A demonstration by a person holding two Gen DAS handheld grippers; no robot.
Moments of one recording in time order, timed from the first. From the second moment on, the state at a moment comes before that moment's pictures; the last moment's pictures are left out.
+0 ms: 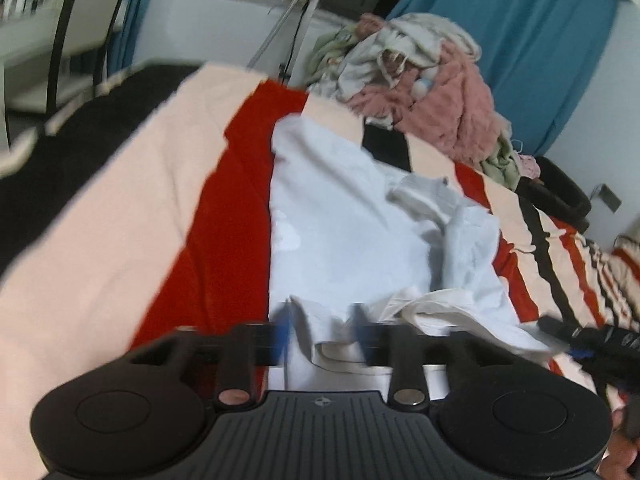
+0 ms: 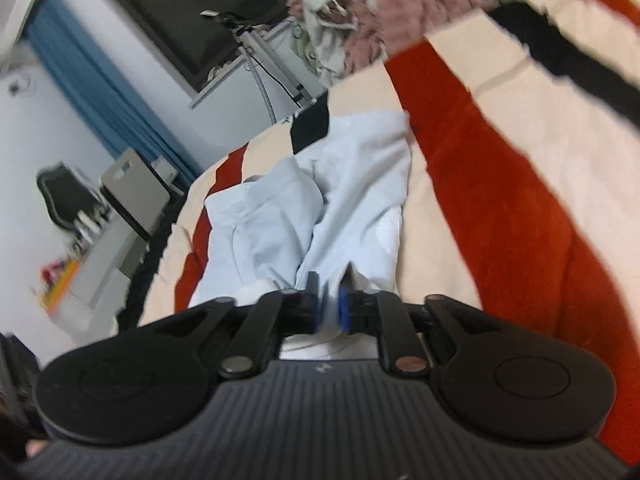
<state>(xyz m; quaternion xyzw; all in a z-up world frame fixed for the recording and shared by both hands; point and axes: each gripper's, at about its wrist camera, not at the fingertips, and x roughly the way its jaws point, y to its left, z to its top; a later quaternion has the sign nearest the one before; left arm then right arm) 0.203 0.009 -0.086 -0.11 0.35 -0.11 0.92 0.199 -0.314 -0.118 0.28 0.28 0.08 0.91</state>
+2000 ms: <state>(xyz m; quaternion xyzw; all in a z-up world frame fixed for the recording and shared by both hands) 0.091 0.052 -0.150 -0.43 0.45 -0.10 0.77 0.066 -0.244 -0.073 0.06 0.20 0.00 0.98</state>
